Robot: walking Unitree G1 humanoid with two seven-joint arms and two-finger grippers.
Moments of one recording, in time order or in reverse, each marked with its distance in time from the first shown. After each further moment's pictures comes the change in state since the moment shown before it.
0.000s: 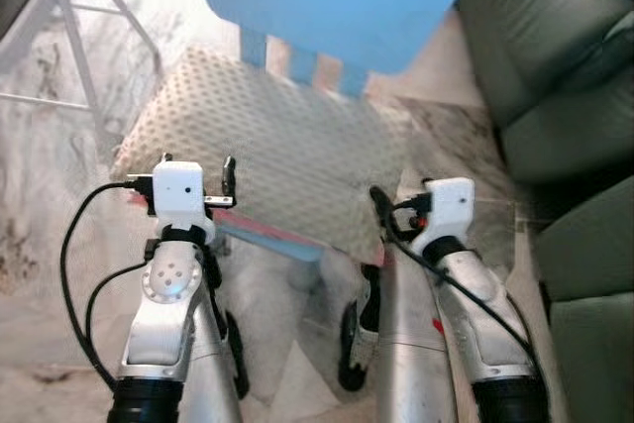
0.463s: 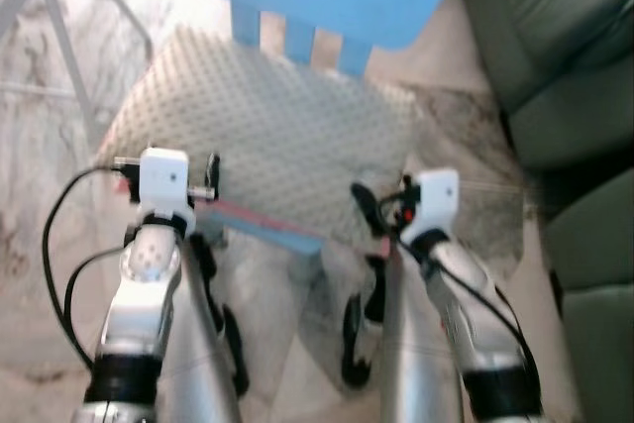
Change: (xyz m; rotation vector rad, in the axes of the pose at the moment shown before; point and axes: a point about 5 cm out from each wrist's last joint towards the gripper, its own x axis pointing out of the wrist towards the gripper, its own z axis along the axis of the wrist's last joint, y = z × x) left arm 0.020 0.023 -0.012 0.070 0.072 -0.048; right arm 0.012 0.015 0.010 0.093 0.010 0.136
